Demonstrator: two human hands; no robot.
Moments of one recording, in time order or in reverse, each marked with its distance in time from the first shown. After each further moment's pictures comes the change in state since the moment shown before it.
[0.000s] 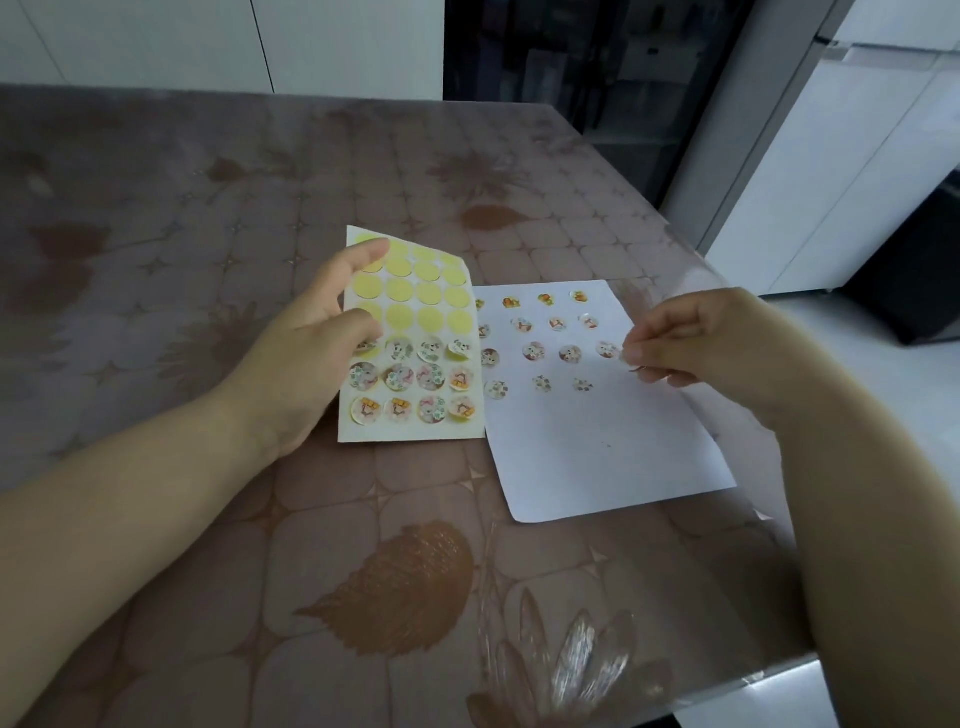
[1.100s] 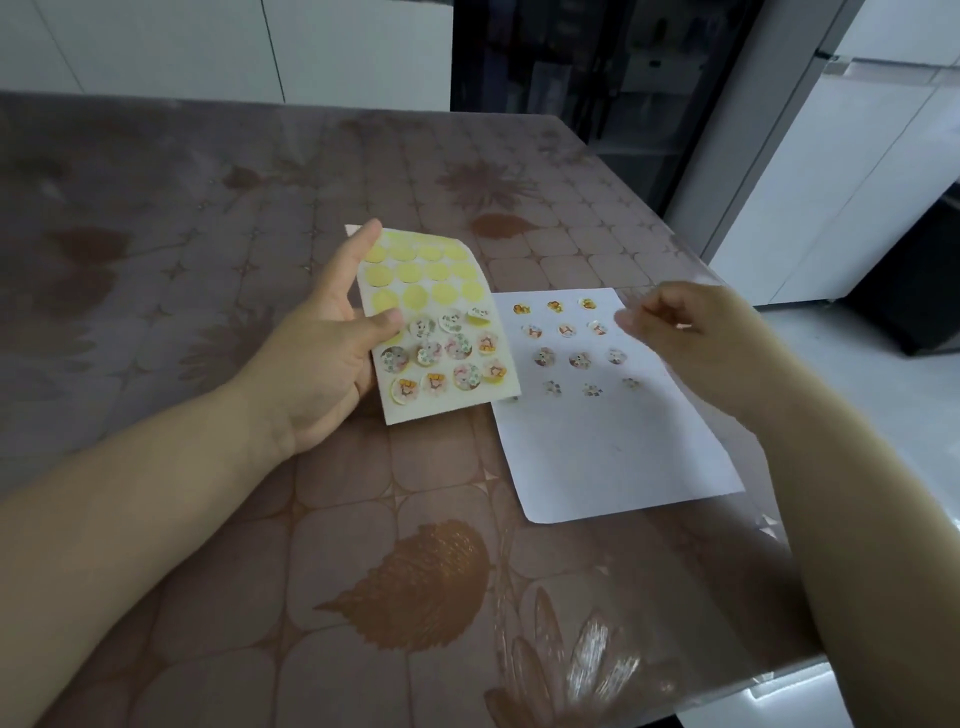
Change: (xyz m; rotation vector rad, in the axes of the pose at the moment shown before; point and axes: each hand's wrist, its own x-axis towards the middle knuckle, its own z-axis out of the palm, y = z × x) left_hand 0.003 0.004 0.001 -0.275 -0.046 -0.032; right_hand 0.001 -0.014 0.015 -0.255 0.164 -0.157
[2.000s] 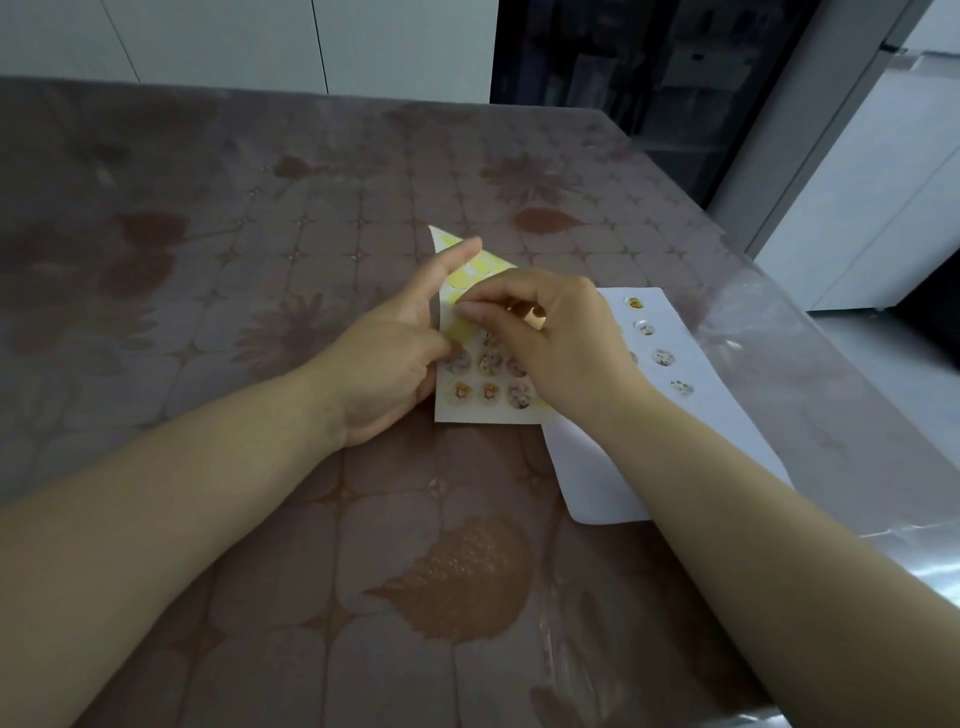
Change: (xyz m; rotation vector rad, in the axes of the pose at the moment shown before) left_hand -0.002 -0.001 0.002 0.075 -0.175 -0.091; right_hand 0.002 -0.081 0.086 0.367 -0.017 -0.387
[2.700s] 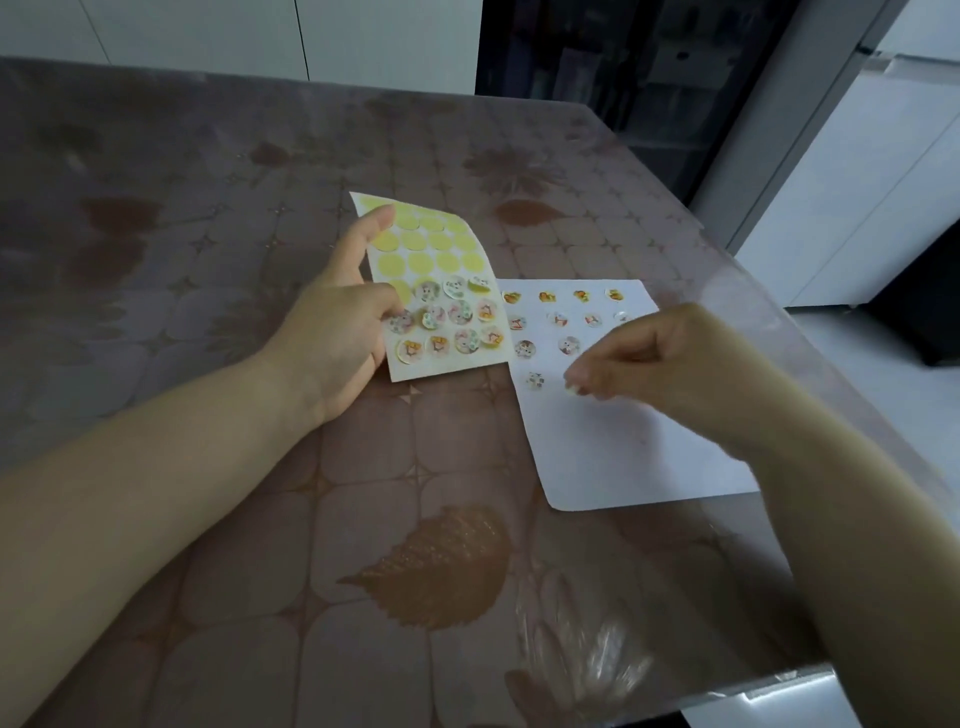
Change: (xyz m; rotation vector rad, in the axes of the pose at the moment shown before) left_hand 0.007 0.001 -0.007 -0.187 0.326 0.061; right_hand -0.038 0.008 -0.079 -0.053 -0.237 0.391
